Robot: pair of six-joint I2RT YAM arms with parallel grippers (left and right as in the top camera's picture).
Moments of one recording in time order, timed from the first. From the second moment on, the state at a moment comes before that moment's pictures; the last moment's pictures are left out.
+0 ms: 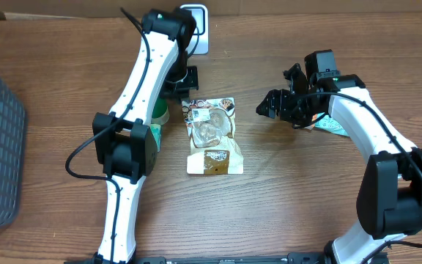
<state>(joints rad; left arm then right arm) -0.31 2.42 2.41 -1.66 0.09 -0.39 0.11 1.83 1.31 -0.76 -0.49 0.24</state>
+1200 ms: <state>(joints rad) -0.31 2.40 1.94 -1.21 0.33 -0.39 0.35 2.07 1.31 -0.58 -0.69 0.40</state>
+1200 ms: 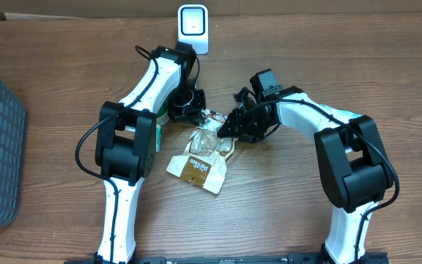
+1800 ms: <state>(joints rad) -0.30 2.40 1.93 -1.21 0.36 -0.39 0.20 2.07 1.34 -0.59 -0.80 0.41</state>
